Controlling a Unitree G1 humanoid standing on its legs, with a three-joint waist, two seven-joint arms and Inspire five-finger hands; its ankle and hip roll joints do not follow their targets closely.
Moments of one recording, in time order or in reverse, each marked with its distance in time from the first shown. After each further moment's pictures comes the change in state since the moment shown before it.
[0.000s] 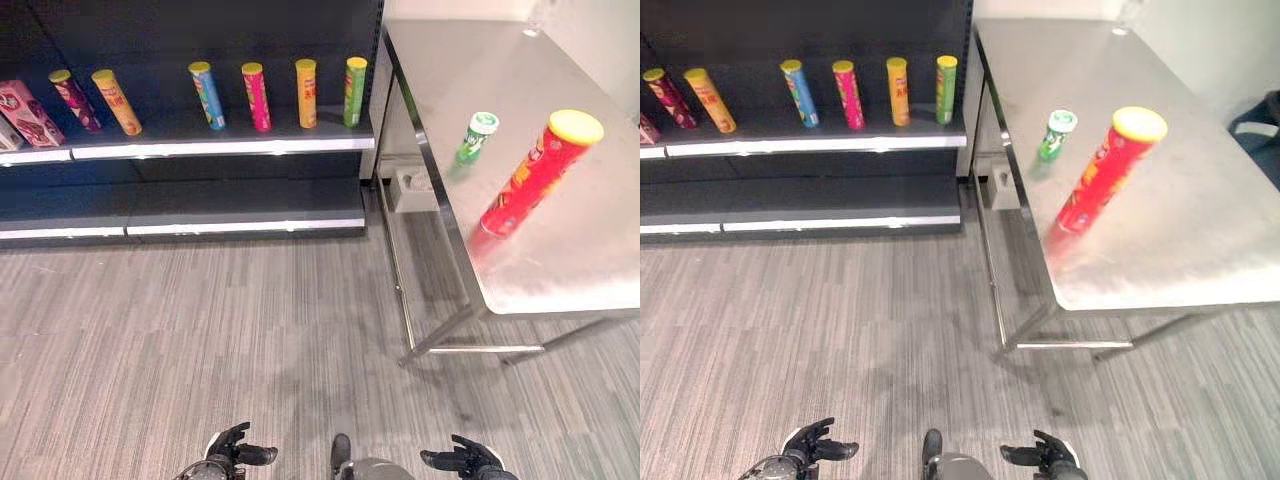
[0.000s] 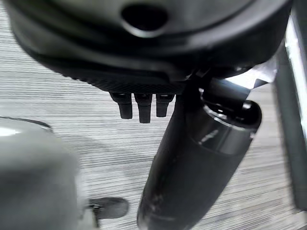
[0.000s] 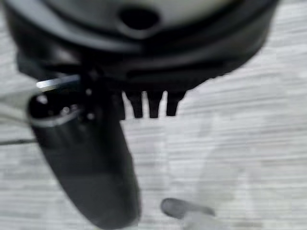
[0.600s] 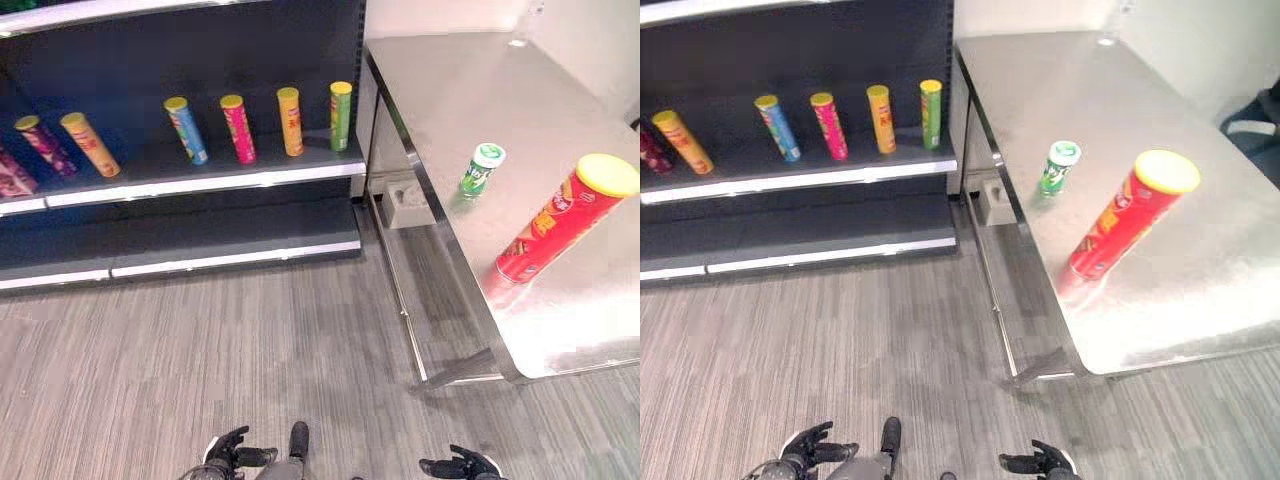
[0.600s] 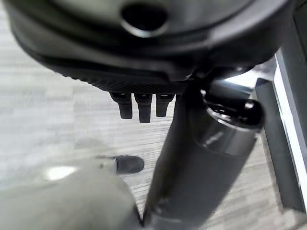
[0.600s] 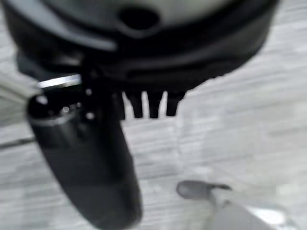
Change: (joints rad) left arm -0.006 0.015 -0.009 -0.009 0.009 0.001 -0.001; right arm -0.003 0.032 -0.020 0.060 -0.018 0.000 -0.001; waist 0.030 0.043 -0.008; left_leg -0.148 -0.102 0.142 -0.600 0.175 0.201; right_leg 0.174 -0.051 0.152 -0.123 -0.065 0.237
